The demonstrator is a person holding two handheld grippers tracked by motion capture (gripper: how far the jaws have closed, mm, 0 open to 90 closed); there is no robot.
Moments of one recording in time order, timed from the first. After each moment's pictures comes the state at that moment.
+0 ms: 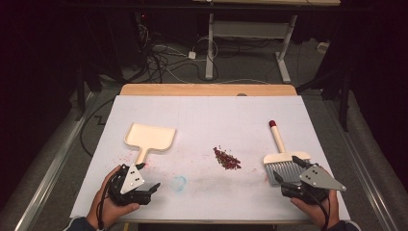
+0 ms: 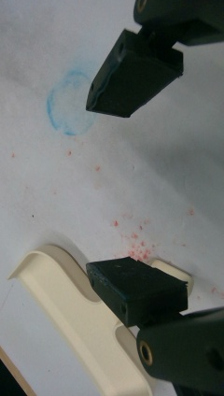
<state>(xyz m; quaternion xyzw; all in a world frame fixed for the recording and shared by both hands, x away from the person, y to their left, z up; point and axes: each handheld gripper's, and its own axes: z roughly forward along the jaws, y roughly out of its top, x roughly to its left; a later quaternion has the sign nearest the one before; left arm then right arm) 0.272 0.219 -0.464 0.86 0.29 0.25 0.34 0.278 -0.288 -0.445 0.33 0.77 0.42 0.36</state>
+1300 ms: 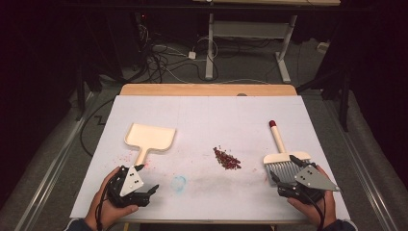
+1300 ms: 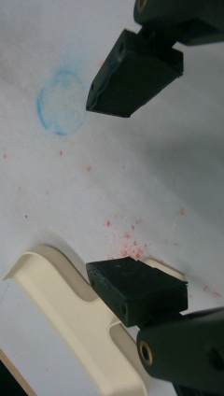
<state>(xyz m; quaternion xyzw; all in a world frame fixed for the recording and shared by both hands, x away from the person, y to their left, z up) 0.270 0.220 -0.467 0.86 0.28 0.25 0.34 0.280 -0.280 -0.446 0.32 0.77 0.41 0.38</state>
